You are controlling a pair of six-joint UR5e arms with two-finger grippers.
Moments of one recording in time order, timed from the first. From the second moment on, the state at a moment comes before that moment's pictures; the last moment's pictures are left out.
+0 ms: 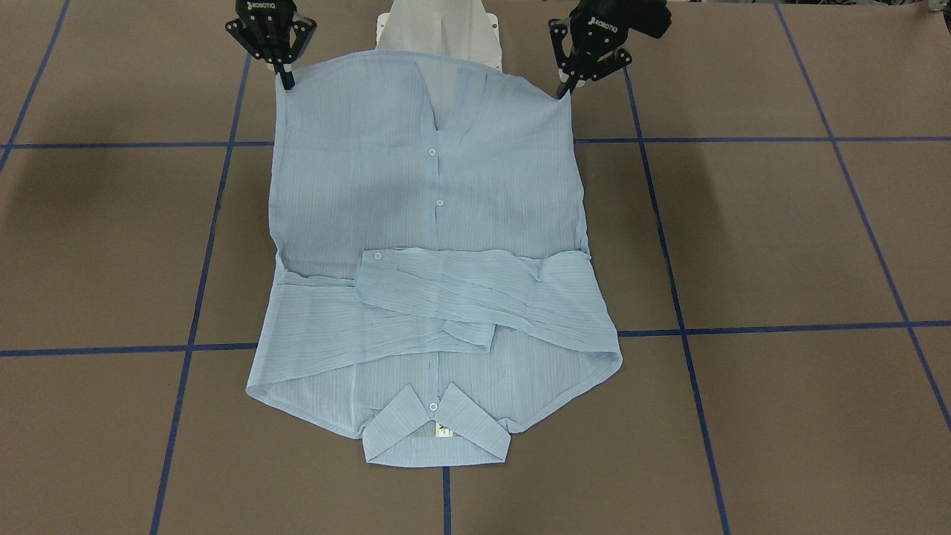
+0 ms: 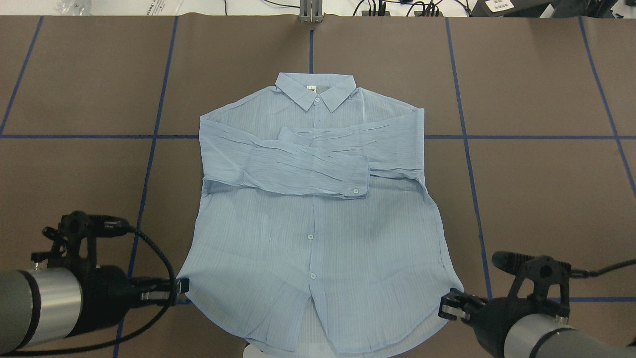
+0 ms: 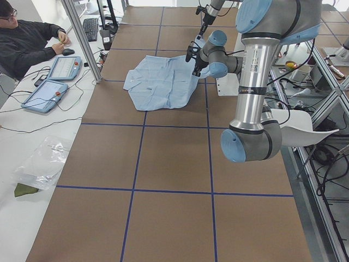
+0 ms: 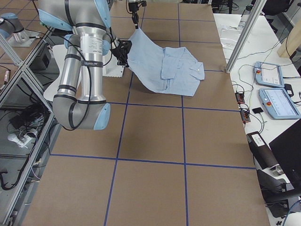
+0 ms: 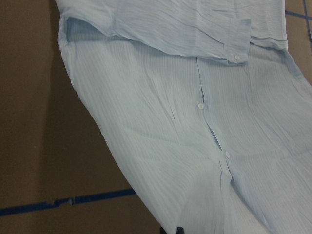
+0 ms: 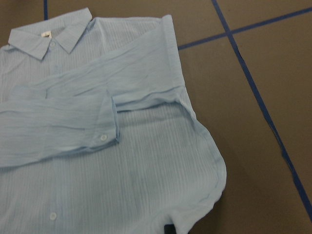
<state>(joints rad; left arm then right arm) -0.42 -1.77 -2.33 -1.78 -1.59 -1.26 0.16 -1.39 2.48 -1.82 1.24 1.72</state>
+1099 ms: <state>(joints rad) -0.69 -2.12 -1.71 -1.90 -1.51 -1.06 0.61 -1.08 1.87 -1.57 1.31 1.48</state>
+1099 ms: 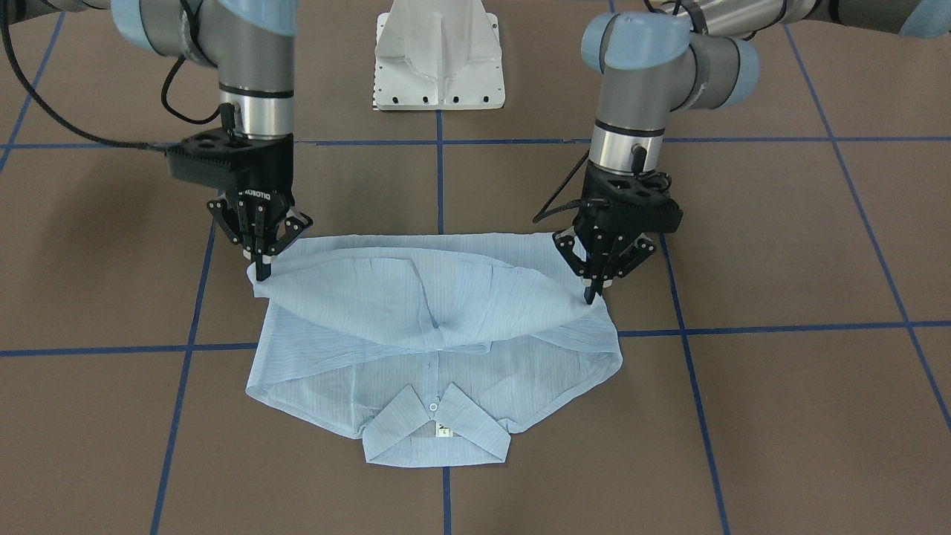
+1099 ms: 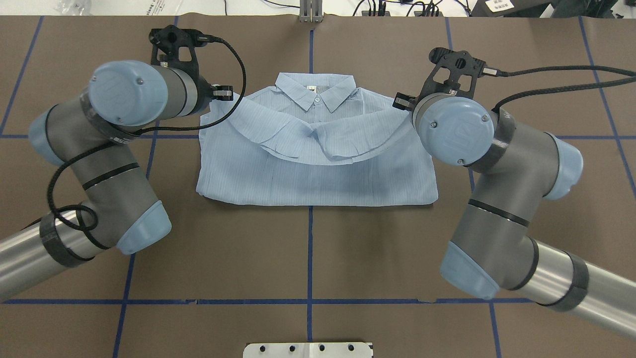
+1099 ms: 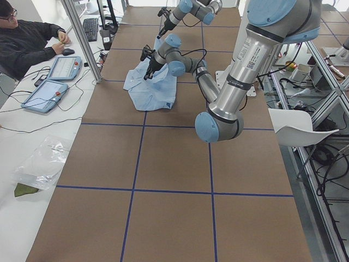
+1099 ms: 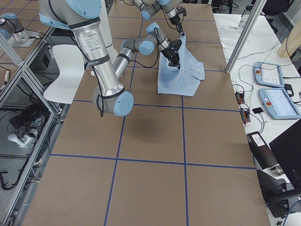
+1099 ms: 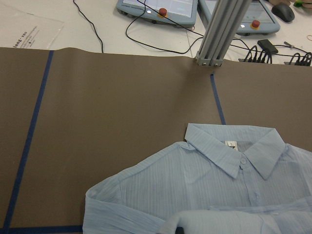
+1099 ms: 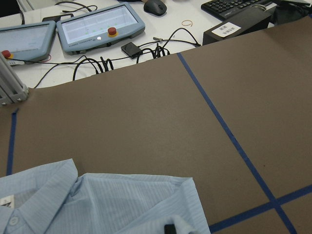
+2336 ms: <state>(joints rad) -0.74 -2.14 -1.47 -2.11 -1.62 -0.84 0.74 -1.01 1.54 -1.36 1.58 1.28</state>
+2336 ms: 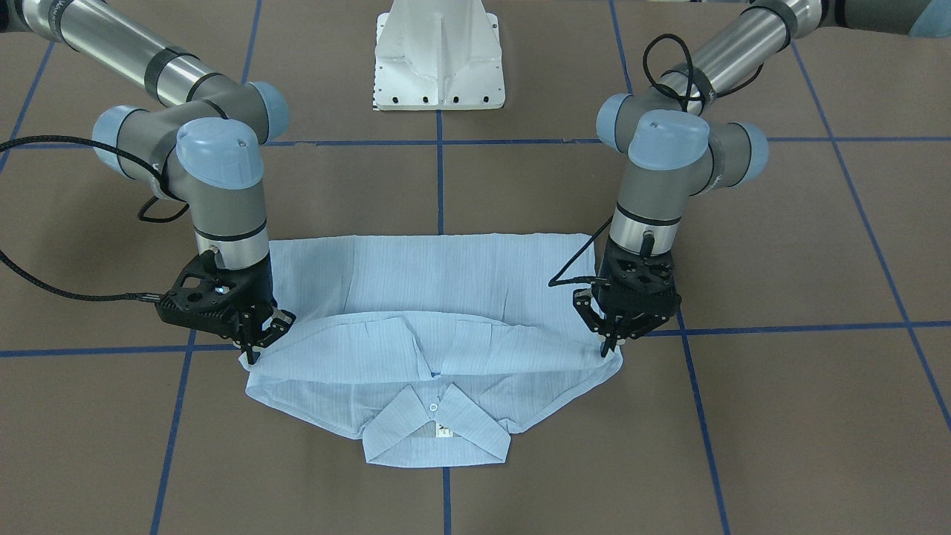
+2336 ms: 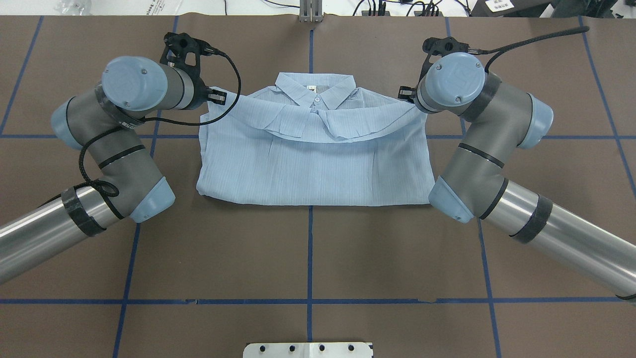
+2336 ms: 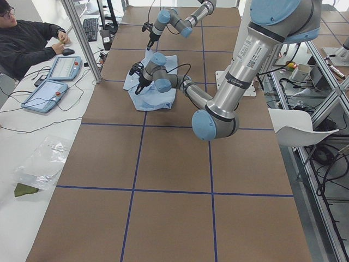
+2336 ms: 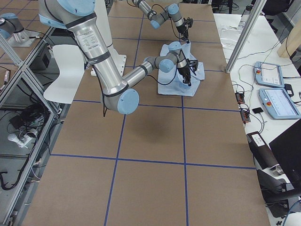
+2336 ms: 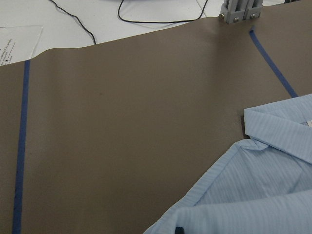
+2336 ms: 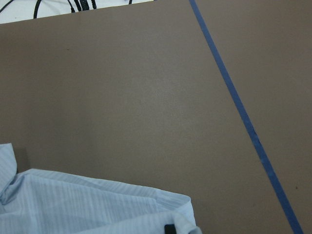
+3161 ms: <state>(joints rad) -0.80 -2.03 -1.54 -2.25 -1.79 -0.76 0.84 -1.02 1.57 -1.36 1.75 1.09</state>
